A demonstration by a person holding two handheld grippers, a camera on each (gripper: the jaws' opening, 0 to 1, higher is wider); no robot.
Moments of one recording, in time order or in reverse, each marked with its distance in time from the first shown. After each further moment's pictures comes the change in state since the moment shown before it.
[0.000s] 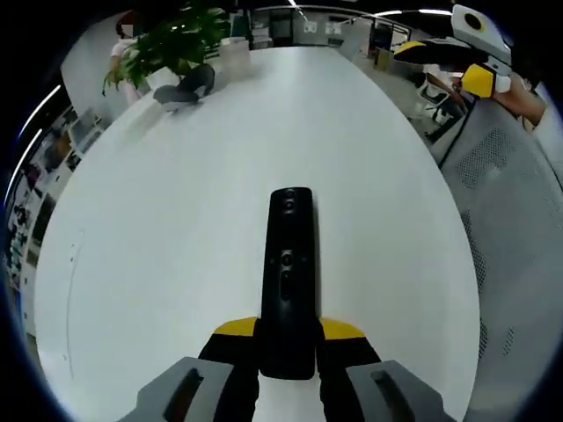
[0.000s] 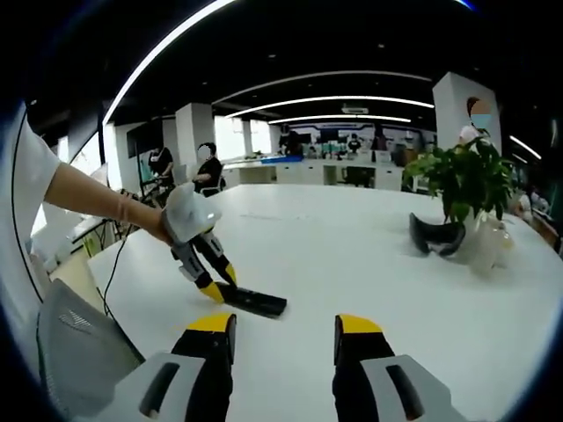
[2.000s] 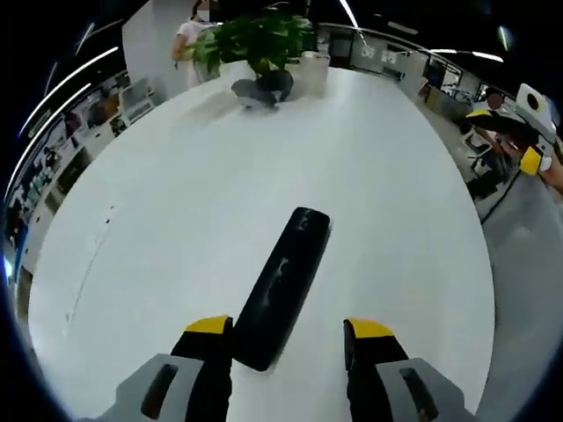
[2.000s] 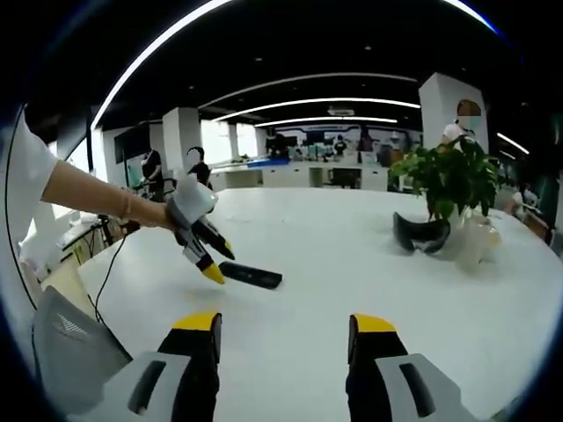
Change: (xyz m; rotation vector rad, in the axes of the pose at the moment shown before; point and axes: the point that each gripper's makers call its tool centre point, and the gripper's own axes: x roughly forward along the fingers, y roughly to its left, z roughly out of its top) left arm -0.011 0.078 0.002 -0.235 -0.081 0.122; right arm -0.008 -0.017 0.000 0.028 -0.018 -0.070
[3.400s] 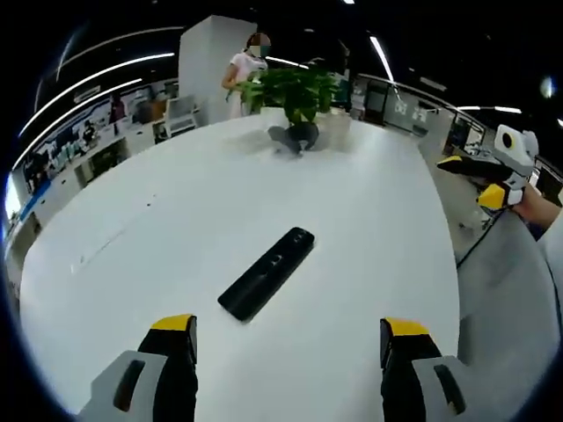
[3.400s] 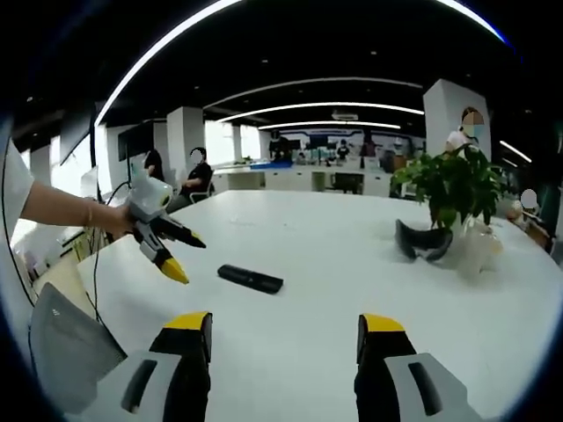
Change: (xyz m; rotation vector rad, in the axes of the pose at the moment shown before) left arm -0.063 -0.027 -0.014 -0.202 -0.246 0.052; right arm 0.004 0.003 0.006 -0.027 -0.014 0.004
